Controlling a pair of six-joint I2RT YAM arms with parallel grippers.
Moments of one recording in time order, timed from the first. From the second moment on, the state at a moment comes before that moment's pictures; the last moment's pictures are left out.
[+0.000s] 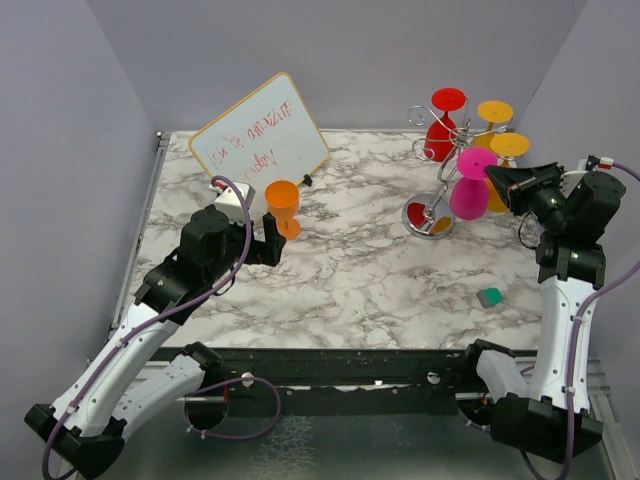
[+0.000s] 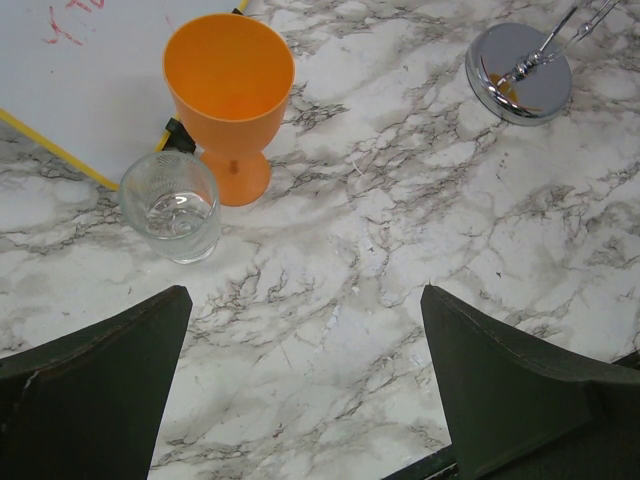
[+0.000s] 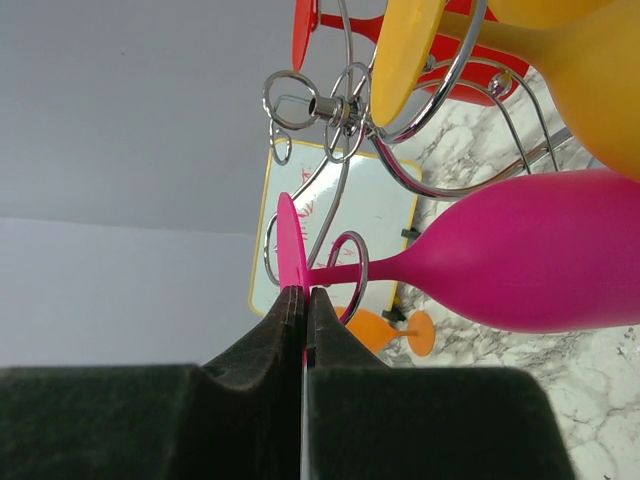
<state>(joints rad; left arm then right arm) -0.58 0.78 0.93 -0.56 -0.09 -0.28 -0.34 0.92 1.09 -0.34 -0.55 1.10</state>
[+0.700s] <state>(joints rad) -0.58 0.81 0.93 -0.55 -0.09 -0.28 -0.34 0.88 1.01 -0.31 -0.62 1.19</state>
